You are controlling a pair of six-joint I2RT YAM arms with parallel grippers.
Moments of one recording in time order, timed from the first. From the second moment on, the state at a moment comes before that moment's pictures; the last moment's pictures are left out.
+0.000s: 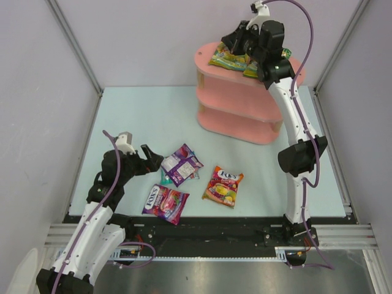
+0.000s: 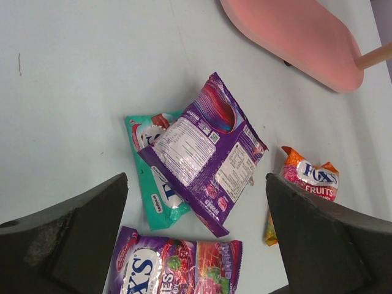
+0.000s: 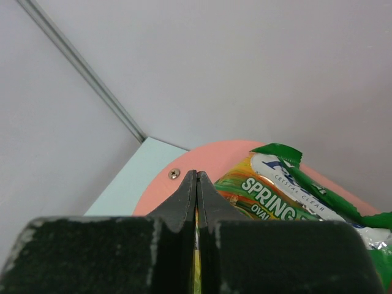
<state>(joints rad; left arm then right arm) -0.20 0.63 0.50 -0.30 0.17 -0.47 0.31 2.13 2.49 -0.32 -0.31 0.36</state>
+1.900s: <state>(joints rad) -0.20 0.64 0.50 -0.30 0.17 -0.47 0.75 1.15 1.28 -0.06 -0.09 0.13</state>
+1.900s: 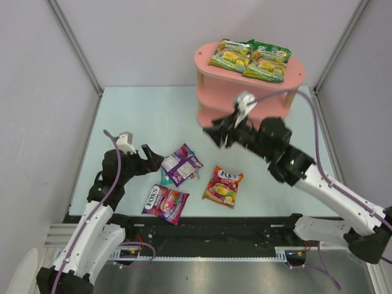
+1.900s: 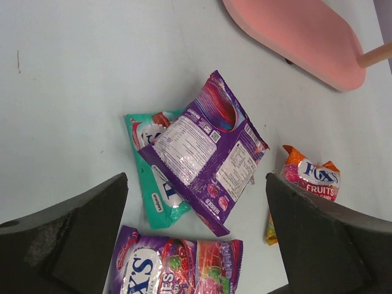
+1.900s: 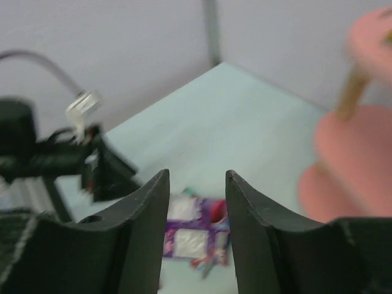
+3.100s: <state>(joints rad) -0.21 0.63 0.49 -0.31 0.17 -0.47 0.90 1.01 0.61 -0.42 0.35 0.87</state>
